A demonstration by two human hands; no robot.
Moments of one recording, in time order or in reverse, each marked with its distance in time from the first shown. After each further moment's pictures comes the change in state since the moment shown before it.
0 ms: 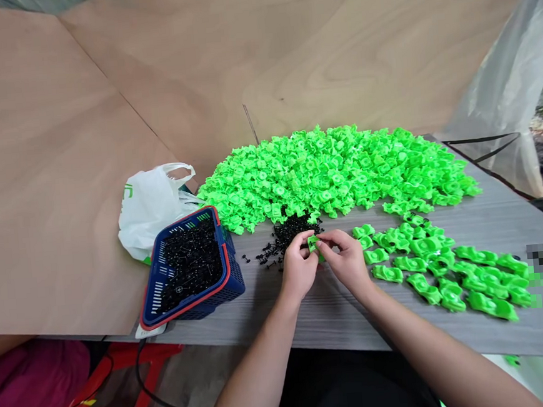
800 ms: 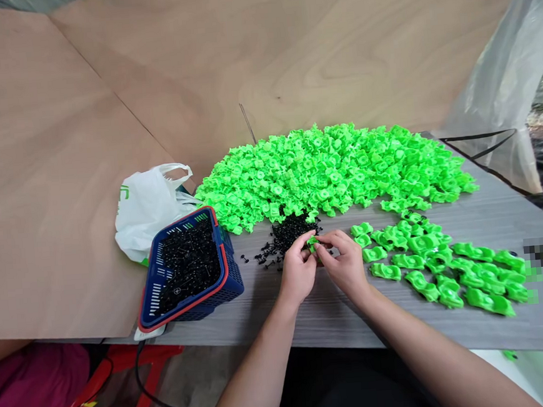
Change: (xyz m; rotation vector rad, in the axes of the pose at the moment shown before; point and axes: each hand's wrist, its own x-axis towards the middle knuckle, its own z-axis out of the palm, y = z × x) left_hand -0.005 -0.002 -0.001 -0.032 -0.073 0.068; right_hand -0.006 -0.012 0.000 -0.112 0.042 -0.092
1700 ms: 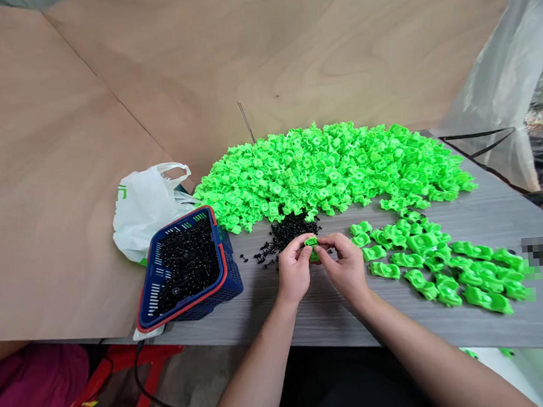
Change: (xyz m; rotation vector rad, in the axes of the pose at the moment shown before) left_hand -0.002 -0.001 -0.002 -0.007 0.119 0.038; right_hand -0.010 0.001 0.002 0.088 0.055 0.045
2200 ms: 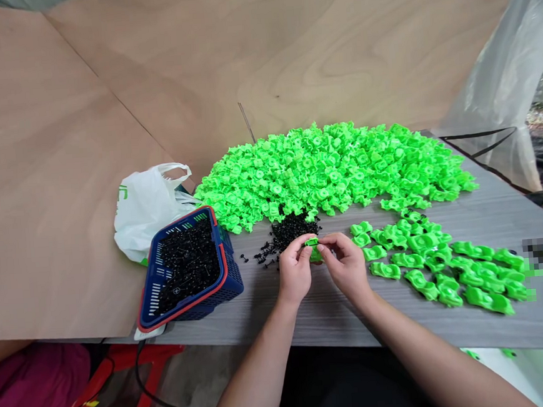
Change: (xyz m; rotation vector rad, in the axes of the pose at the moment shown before) left_hand -0.001 0.006 -0.001 0.105 -0.015 0.036; right_hand -0.001 0.004 0.000 0.144 -0.027 0.125
